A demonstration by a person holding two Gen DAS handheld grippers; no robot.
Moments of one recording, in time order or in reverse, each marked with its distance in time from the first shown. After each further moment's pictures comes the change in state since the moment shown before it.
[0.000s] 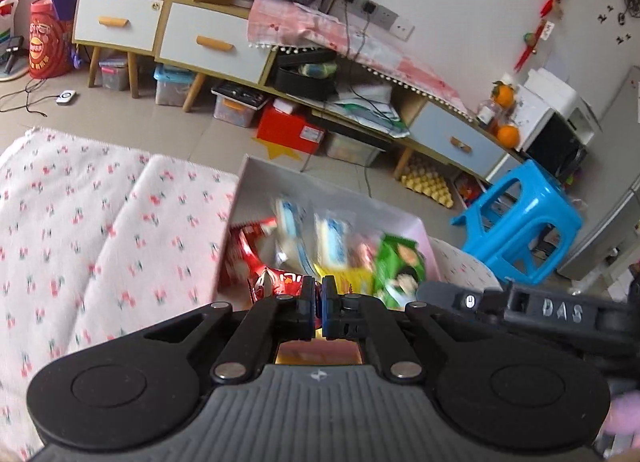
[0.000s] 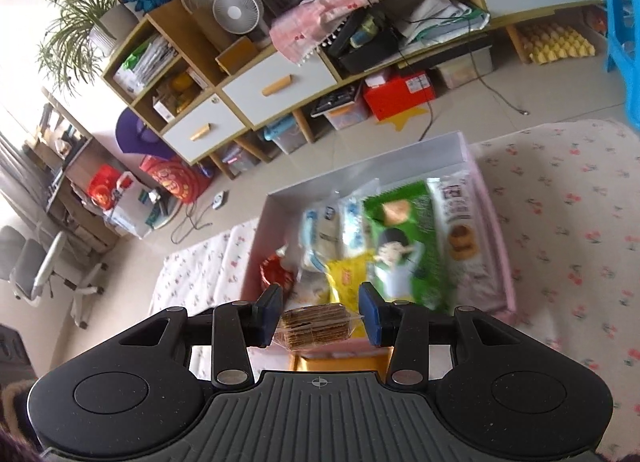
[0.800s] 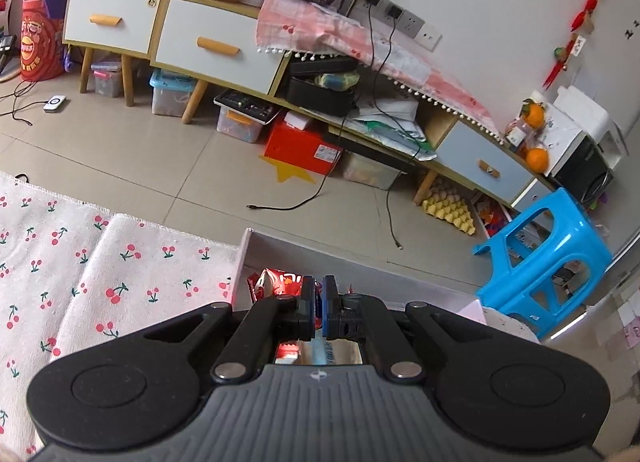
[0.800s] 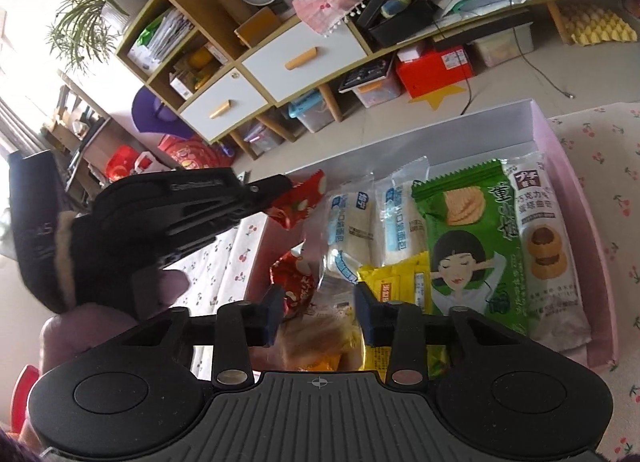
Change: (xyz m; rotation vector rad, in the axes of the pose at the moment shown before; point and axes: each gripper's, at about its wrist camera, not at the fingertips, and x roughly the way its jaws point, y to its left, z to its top) left arm 0.072 0.023 0.045 -0.026 -0.021 0.011; right arm 0.069 0.003 0.004 -0.028 0.062 0.085
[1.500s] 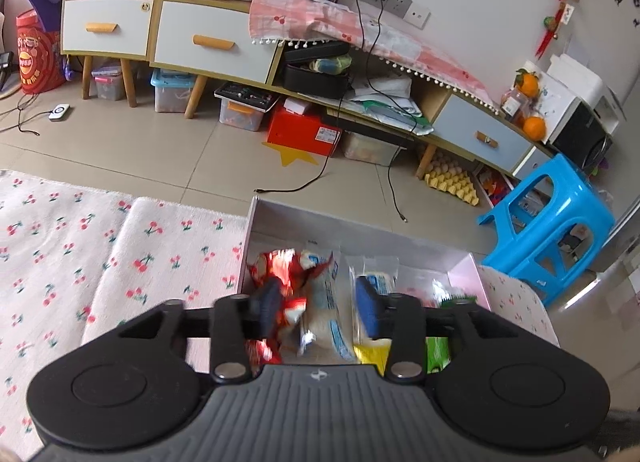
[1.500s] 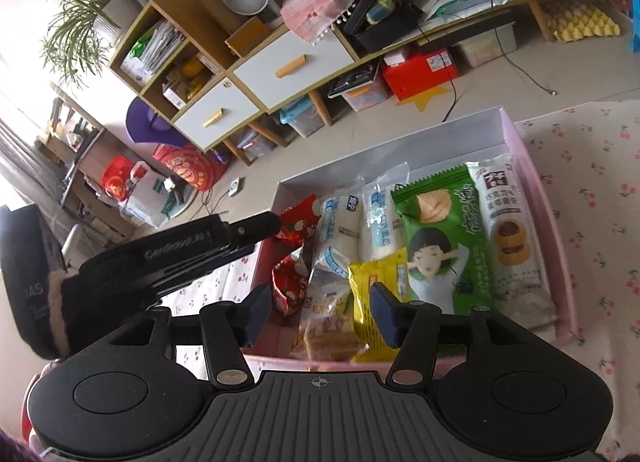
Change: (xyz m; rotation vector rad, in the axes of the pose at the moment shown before) left arm -0.032 -0.012 -0.009 0.080 0.059 0.036; right arm -0.036 -0.001 0.000 0.037 -0.007 -0.029
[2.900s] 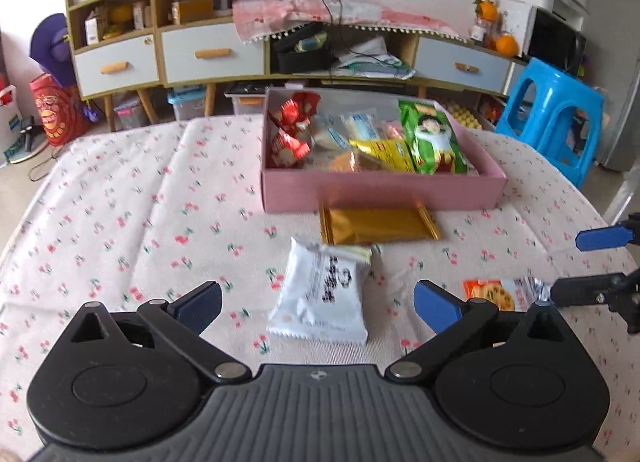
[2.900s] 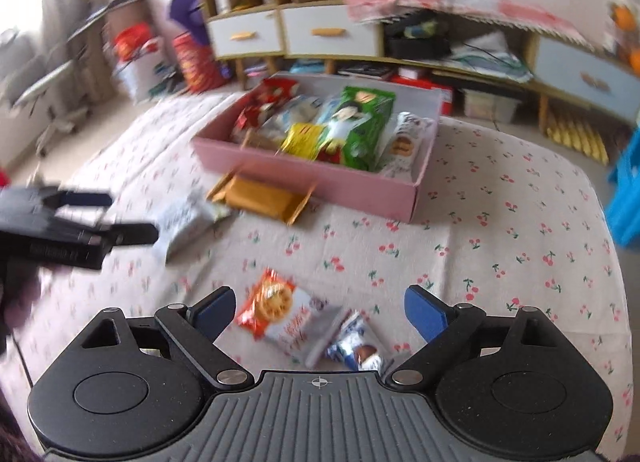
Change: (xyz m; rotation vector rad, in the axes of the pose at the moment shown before) left arm -0.071 -0.012 -0.154 0.262 -0.031 0.123; right arm -0.093 -0.038 -0.127 -0.558 0.040 -0.191
